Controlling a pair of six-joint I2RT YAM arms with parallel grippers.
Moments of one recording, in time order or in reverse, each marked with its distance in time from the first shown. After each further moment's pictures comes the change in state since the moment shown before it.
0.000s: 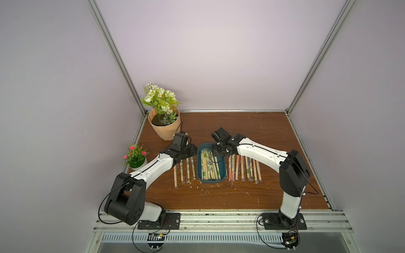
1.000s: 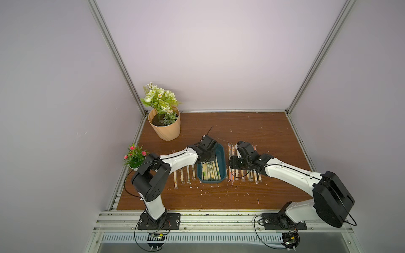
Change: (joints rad) left arm -0.298 0.340 0.245 -0.116 -0.184 -0.097; right arm -0.111 -0.416 -0.635 0.339 -0.163 0.037
